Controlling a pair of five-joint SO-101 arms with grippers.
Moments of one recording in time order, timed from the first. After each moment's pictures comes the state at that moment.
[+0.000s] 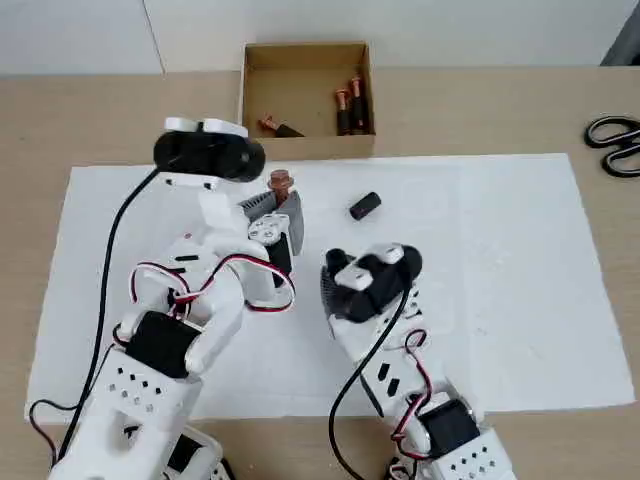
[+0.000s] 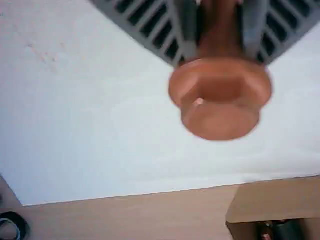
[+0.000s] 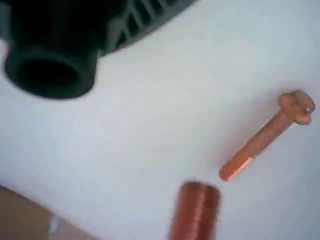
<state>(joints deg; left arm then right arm) 22.4 -50.6 42.5 46.7 24.7 -30.7 -95.7 92.8 28.1 0.9</state>
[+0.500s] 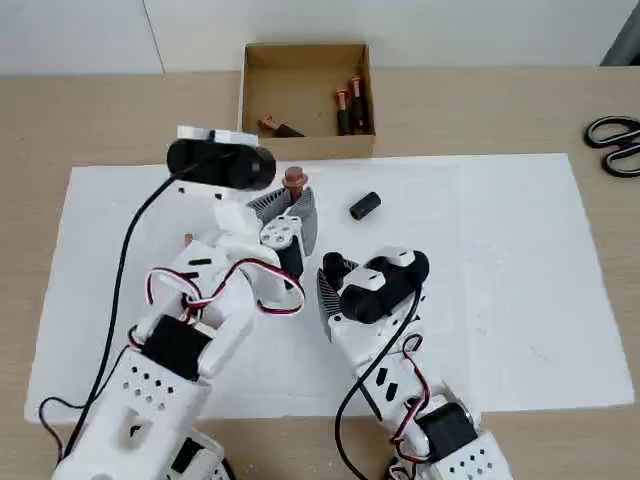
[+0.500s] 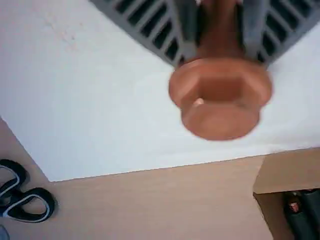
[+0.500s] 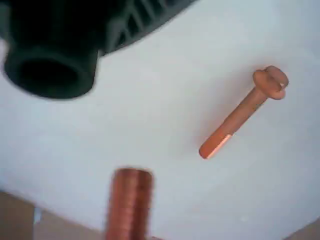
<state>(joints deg) 24.2 -50.7 50.0 34.2 24.7 -31.9 -99.8 96.2 27.8 -5.7</state>
